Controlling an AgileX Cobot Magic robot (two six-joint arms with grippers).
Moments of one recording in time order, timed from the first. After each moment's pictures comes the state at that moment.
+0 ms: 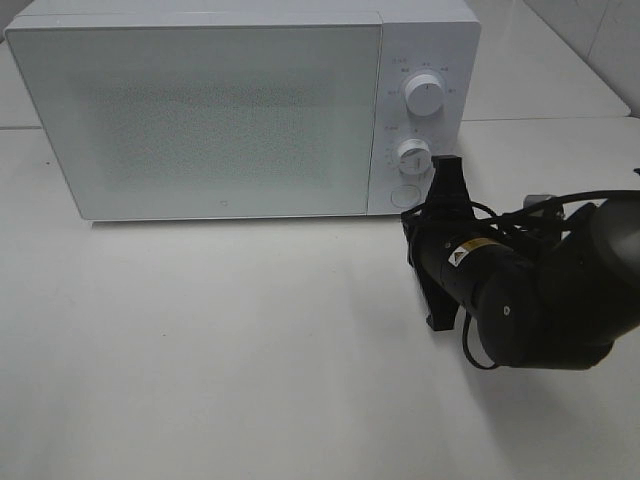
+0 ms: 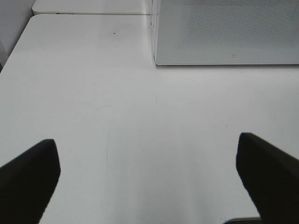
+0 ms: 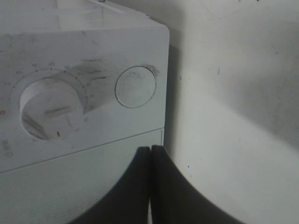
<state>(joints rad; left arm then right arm) 0.00 0.00 -0.50 -0.06 1.04 0.01 0.66 1.96 -0.59 0.62 -0.97 1.39</state>
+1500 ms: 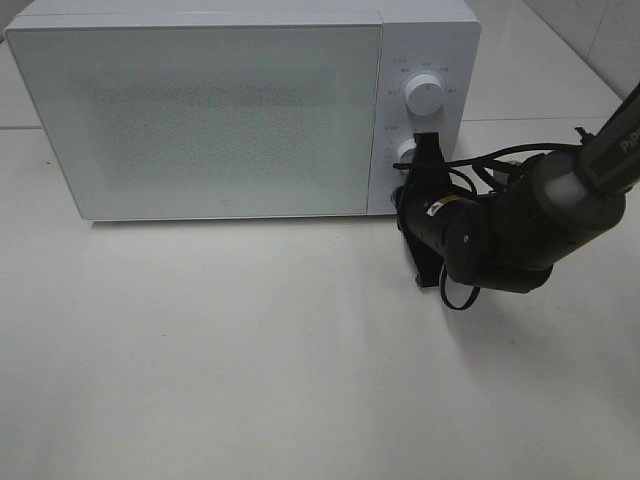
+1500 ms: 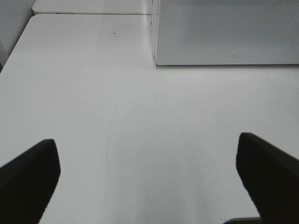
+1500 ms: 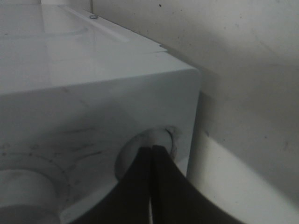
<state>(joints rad) 0.00 0.00 -0.50 -0.06 1.04 0.01 0.51 2.12 -0.86 0.55 -0.81 1.30</state>
